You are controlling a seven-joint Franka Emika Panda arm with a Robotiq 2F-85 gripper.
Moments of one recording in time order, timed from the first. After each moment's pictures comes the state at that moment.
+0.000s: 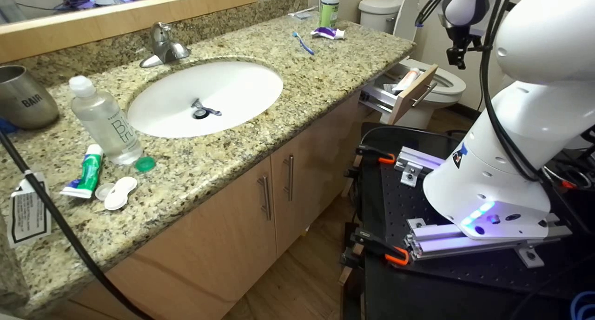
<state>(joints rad) -1.11 0.42 -0.59 -2.27 -1.05 2.62 0.02</state>
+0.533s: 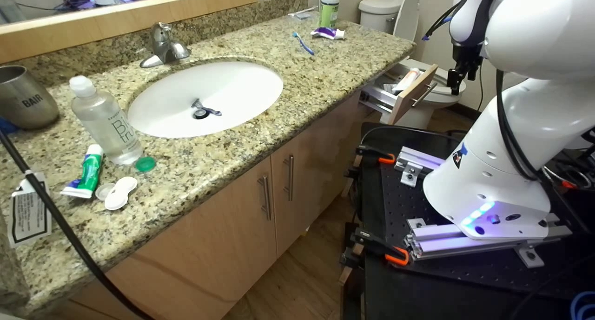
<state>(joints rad) -1.35 0.43 -0.44 -2.41 -0.75 2.83 -0.31</state>
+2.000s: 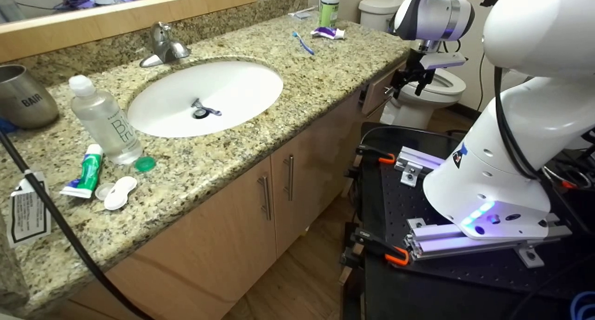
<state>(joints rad) -1.45 0.50 -0.06 -2.40 0.01 2.85 -0.43</state>
